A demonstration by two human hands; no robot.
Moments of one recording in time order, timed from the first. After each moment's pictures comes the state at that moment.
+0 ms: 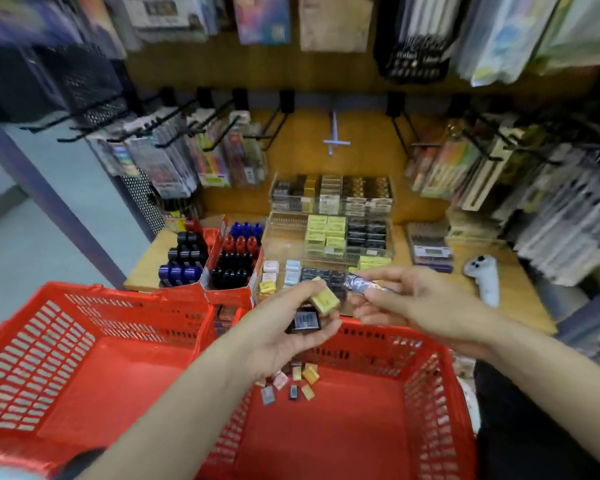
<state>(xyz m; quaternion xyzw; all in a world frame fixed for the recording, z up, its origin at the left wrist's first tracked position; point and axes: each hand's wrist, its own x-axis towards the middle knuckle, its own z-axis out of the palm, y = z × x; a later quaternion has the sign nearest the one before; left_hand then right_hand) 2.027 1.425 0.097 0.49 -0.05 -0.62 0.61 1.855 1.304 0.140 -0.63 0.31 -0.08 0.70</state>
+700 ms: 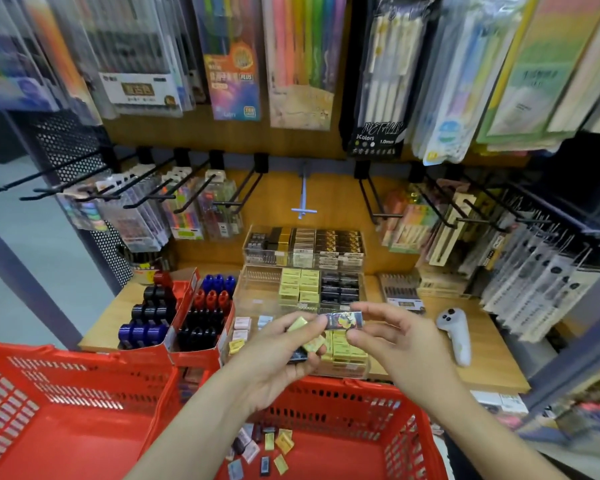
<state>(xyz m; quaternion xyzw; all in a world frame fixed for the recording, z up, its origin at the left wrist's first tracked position) 2.020 1.377 0.126 0.50 -0.14 -0.61 0.60 1.854 1.291 0.140 -0.71 0.35 -0.30 0.53</state>
